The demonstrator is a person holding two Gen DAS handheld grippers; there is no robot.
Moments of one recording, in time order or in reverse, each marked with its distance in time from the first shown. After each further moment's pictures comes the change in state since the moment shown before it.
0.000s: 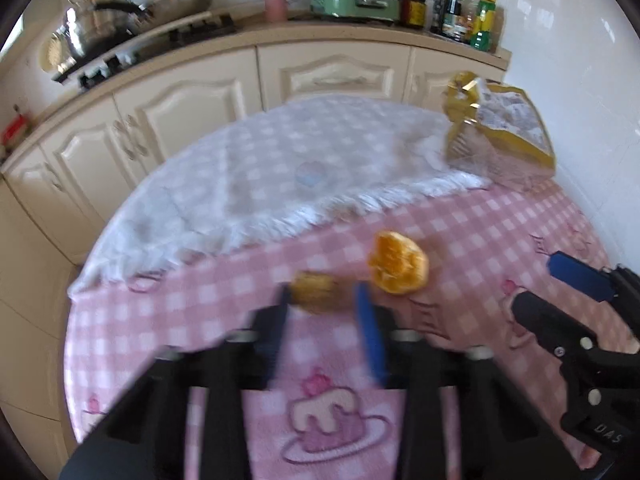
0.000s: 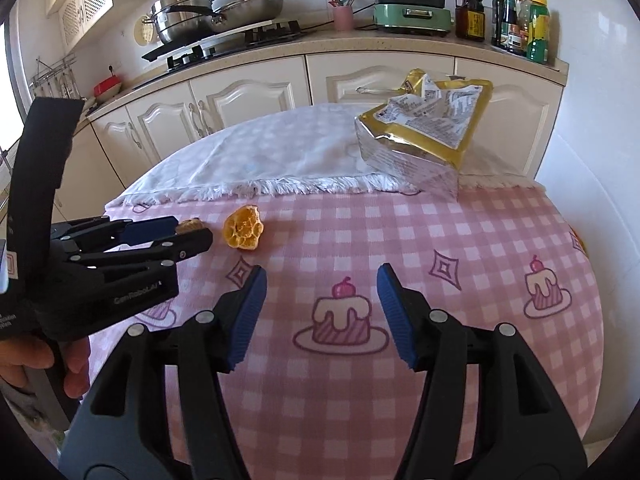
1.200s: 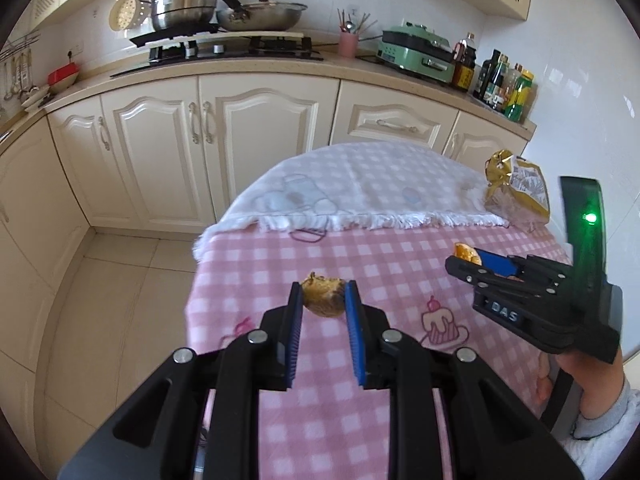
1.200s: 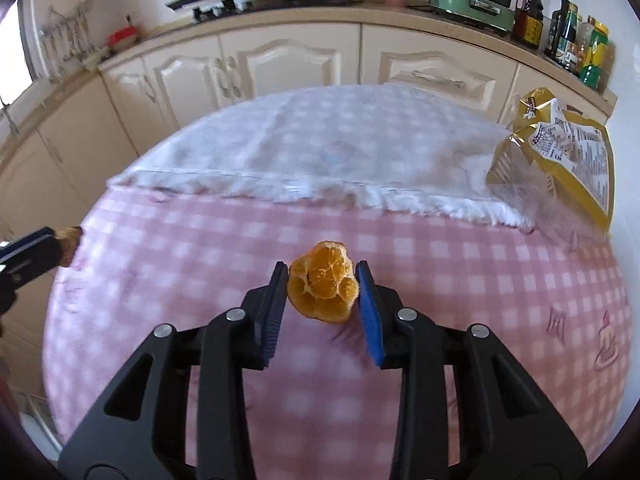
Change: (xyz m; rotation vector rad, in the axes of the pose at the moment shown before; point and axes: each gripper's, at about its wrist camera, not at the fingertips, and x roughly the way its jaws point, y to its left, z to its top) left arm -0.103 0.119 -0.061 -0.221 -0.108 -0.017; right arm 0.047 0.097 0.021 -0.123 0.102 0.044
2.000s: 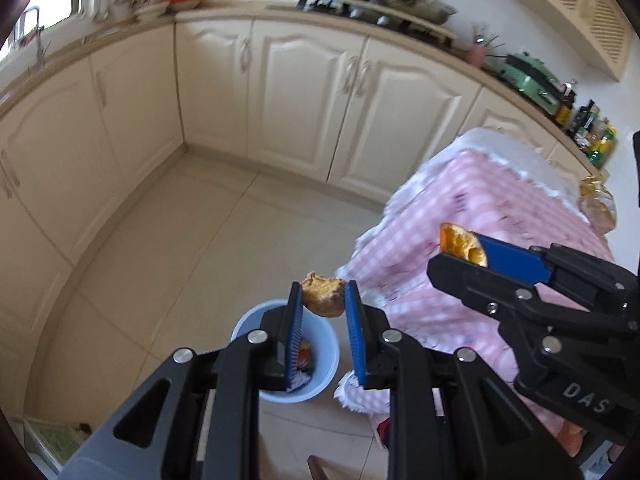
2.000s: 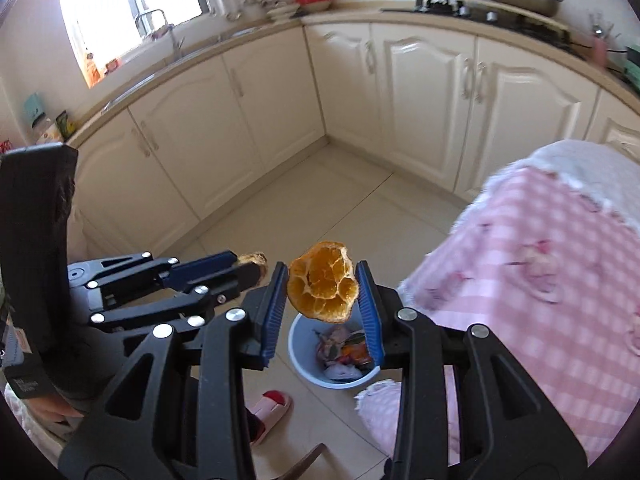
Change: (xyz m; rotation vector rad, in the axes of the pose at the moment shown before) left arm -0.079 0.217 -0.138 -0.302 0.085 0.194; right arm -0.018 0.311 -0.057 -0.322 0.071 0.448
